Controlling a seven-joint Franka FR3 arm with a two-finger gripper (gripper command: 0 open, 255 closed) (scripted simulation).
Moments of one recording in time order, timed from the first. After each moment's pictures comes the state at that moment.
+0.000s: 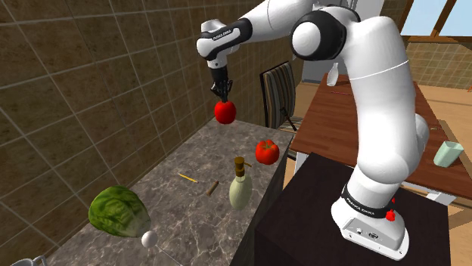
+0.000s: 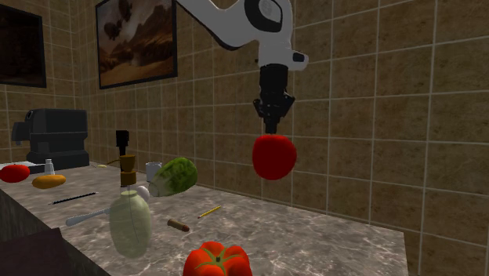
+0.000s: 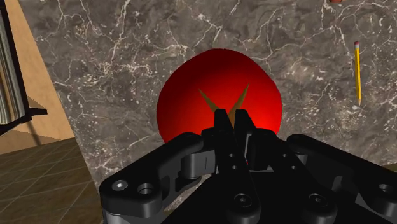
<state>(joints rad) -0.11 0.51 0.00 -1.39 -0.04 1.81 -0.03</state>
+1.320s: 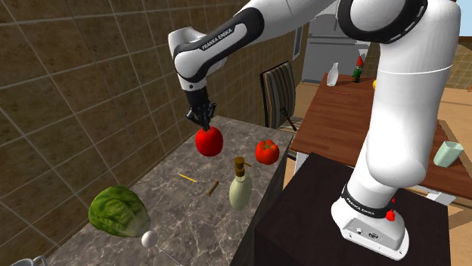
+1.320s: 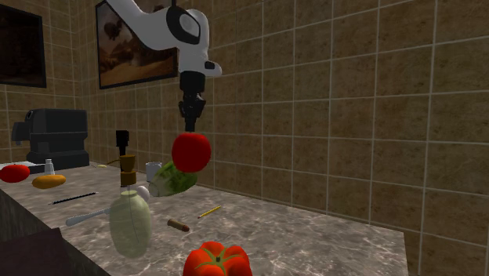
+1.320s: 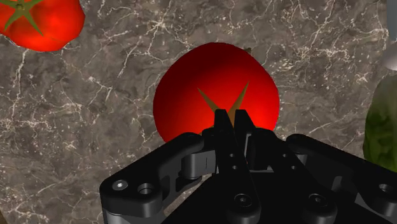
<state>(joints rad) 0.12 0.20 0.14 -1.86 -0.03 1.95 0.34</state>
